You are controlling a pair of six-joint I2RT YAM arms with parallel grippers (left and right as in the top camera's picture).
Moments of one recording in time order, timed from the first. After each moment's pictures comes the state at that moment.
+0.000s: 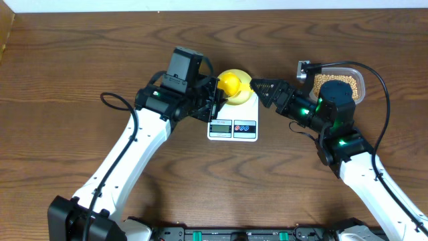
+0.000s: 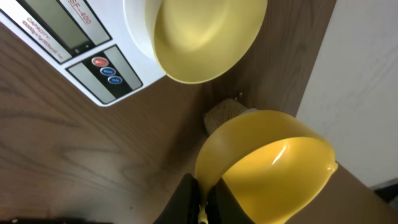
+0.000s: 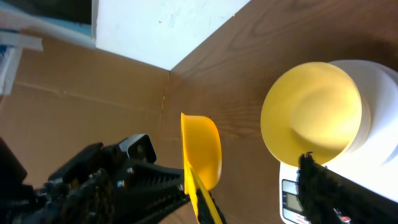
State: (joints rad) left arm -0.41 1.52 1.27 -0.67 0.40 -1.71; right arm 0.31 1.25 0.73 0.21 -0.54 0.97
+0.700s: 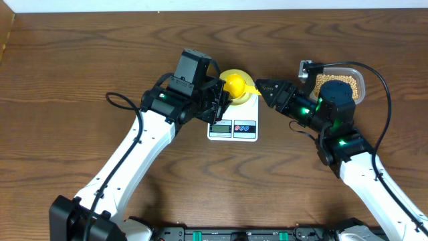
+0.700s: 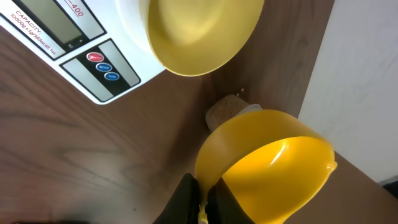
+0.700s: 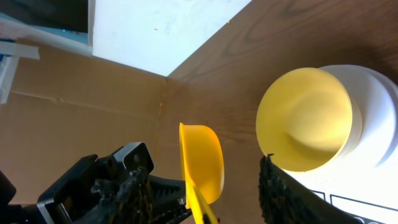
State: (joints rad) left arm -0.45 1.52 1.27 -0.66 0.37 -1.71; right arm 0.31 1.25 0.73 0.21 -0.50 0.98
